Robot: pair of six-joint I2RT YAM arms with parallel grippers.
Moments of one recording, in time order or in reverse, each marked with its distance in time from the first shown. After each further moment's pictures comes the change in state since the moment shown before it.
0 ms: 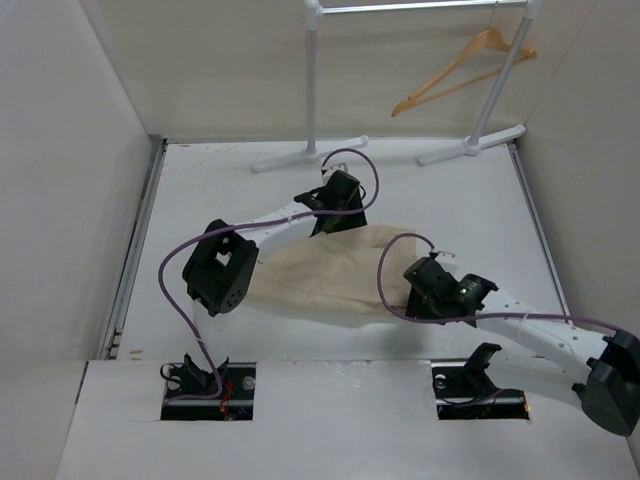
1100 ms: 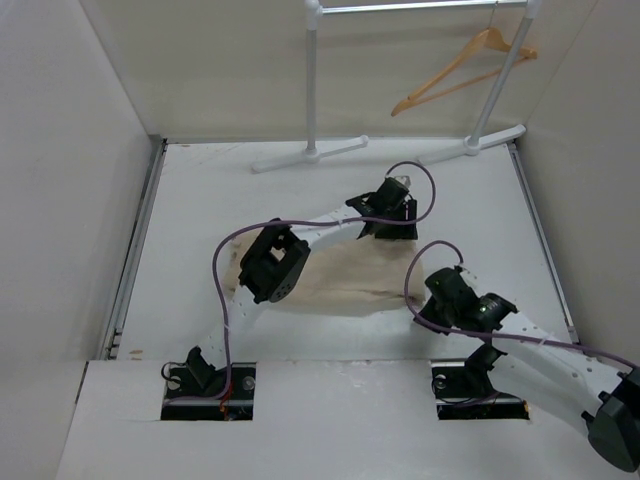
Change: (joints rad) left arm -0.145 0.384 0.439 -0.017 0.216 0.108; right arm -0.117 -0.229 -0.196 0.087 -0.130 0.250
